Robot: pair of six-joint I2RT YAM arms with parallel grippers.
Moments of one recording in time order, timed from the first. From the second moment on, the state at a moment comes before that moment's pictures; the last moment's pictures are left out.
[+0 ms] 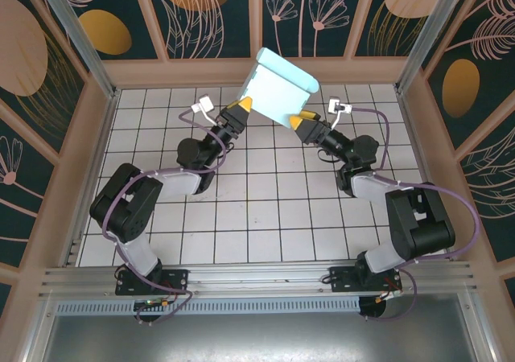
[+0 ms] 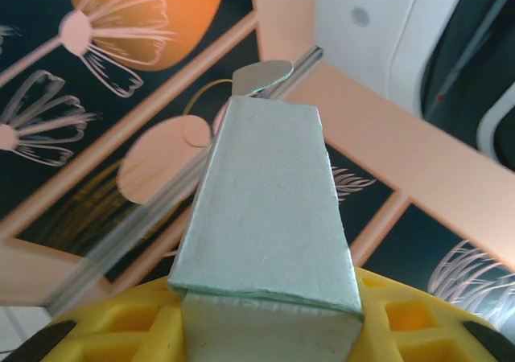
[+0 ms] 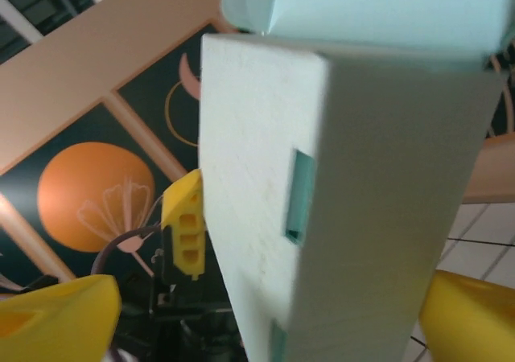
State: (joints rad) left arm -0.56 1.76 0.86 1.51 0.26 -1.11; right arm 0.29 1.50 0.65 1.35 -0.77 1.09
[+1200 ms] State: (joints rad) left arm -0.44 1.59 0.82 1.22 0.66 -0.63; right arm 0.29 1.31 0.69 0.73 -0.95 0.41
